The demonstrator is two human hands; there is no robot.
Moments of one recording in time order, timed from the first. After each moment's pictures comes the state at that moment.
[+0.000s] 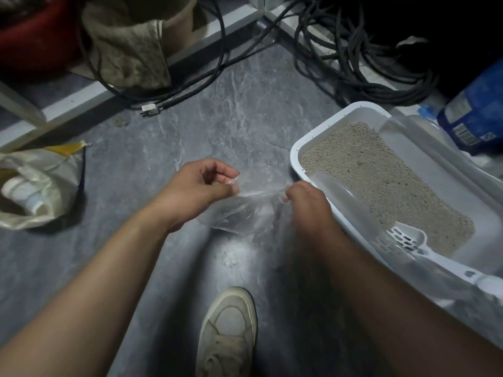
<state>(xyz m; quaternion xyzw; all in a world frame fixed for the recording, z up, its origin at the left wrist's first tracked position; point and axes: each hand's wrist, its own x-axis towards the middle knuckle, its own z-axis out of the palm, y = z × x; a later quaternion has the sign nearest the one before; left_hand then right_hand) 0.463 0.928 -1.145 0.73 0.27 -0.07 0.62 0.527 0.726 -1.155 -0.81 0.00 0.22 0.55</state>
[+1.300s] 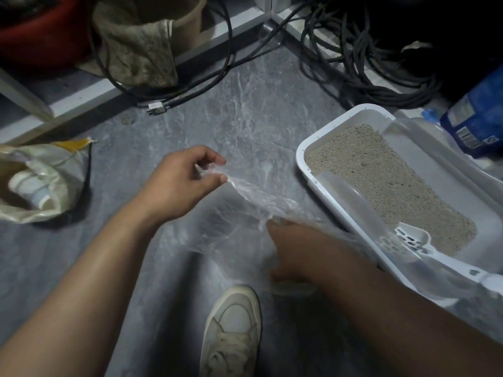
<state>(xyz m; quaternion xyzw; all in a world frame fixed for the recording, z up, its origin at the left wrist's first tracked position) 0.443 0.954 -1.124 0.90 0.19 0.01 0.39 0.492 0.721 -1.158 -0.86 -0.35 0.38 -0.01</state>
